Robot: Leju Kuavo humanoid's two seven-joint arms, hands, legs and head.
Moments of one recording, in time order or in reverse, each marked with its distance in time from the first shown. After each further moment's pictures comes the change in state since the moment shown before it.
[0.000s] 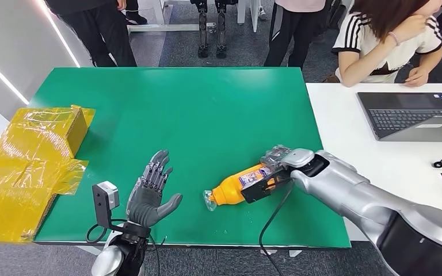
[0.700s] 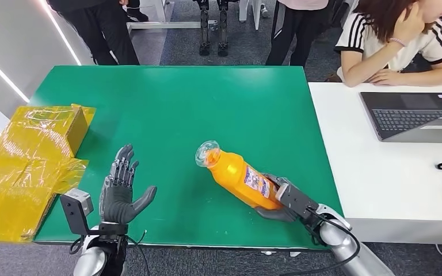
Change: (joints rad) left arm 0.024 0.042 0.093 -0.061 -0.075 0.119 -0.090; right arm 0.693 -0.087 -0.838 -0.426 -0.488 -0.208 -0.346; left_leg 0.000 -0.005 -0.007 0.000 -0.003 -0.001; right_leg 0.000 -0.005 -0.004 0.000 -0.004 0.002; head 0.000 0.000
